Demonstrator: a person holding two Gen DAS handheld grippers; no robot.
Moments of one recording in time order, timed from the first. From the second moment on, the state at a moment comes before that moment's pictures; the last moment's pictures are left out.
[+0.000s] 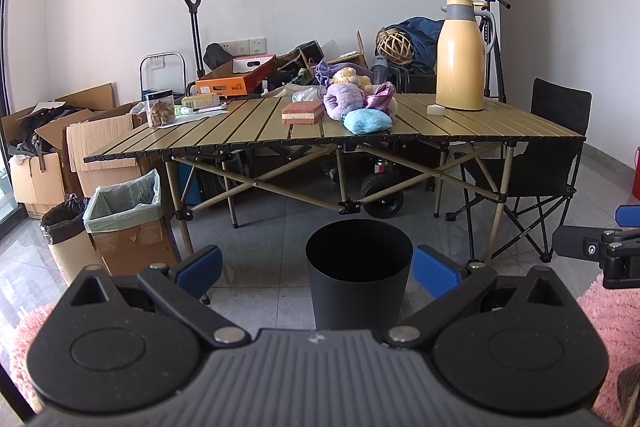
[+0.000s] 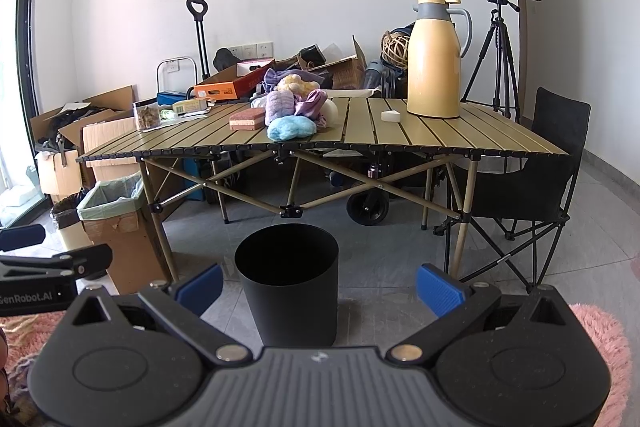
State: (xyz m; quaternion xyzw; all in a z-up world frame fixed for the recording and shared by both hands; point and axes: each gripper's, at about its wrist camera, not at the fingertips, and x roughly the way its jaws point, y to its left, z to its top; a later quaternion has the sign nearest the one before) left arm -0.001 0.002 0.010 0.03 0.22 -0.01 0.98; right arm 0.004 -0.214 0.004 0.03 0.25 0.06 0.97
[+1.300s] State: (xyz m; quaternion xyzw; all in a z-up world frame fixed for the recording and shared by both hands) left arm 0.019 0.001 0.014 0.03 0.21 -0.02 0.98; right arm 0.023 -0.222 0.014 0.02 0.22 0.05 0.97
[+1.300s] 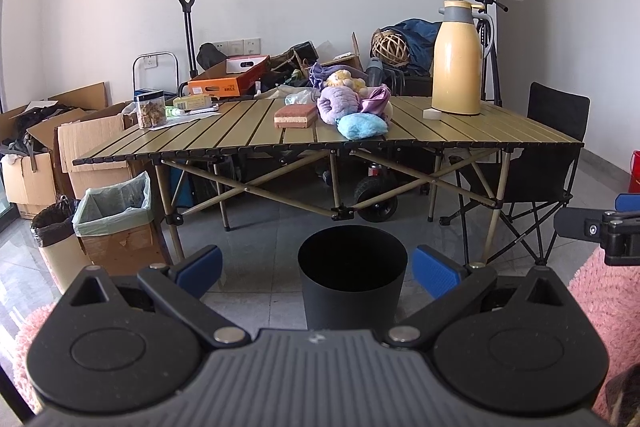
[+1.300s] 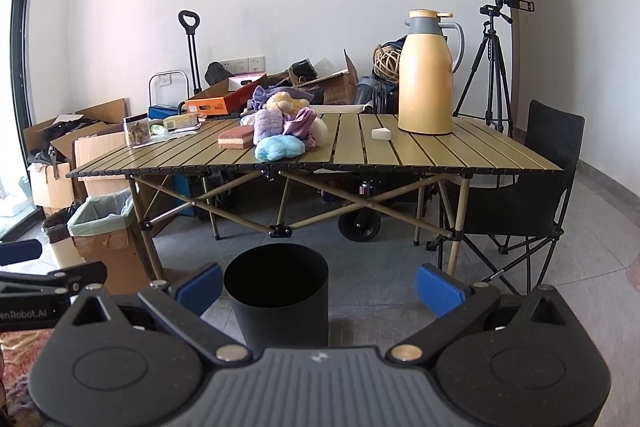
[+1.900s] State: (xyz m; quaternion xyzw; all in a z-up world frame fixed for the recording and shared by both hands) left arm 0.080 0.004 0.003 0.03 0.23 -0.02 0.97; right arm 0.084 -0.220 0.003 0.03 0.24 0.04 0.97
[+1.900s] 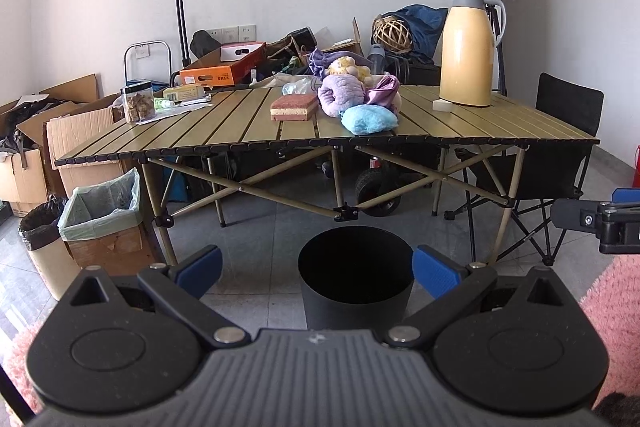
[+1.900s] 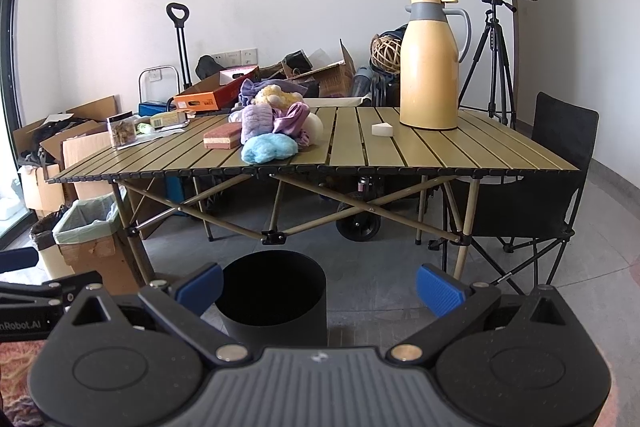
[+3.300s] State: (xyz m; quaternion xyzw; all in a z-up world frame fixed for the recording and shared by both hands) left arm 0.337 -0.044 0.018 0.02 0.21 -0.02 0.98; right arm 0.322 -0.263 0.020 0.07 0.15 -0.01 0.99
